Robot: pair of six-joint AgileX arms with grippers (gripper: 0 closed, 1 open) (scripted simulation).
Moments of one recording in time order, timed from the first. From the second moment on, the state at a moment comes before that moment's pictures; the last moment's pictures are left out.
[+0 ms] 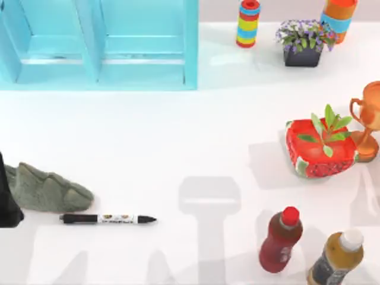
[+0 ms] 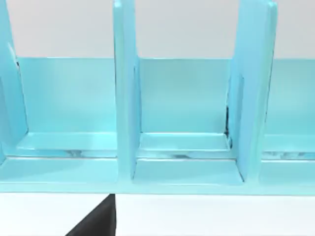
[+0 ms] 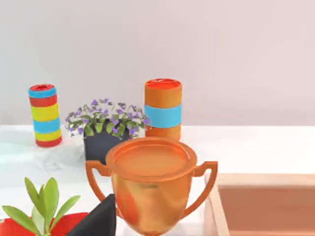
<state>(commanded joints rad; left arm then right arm) 0.00 0.00 0.00 0.00 0.00 0.00 0.00 0.00 0.00 0.00 0.00 0.00</state>
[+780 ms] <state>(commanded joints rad) 0.00 0.00 0.00 0.00 0.00 0.00 0.24 0.50 0.61 -0.24 0.01 -0.09</state>
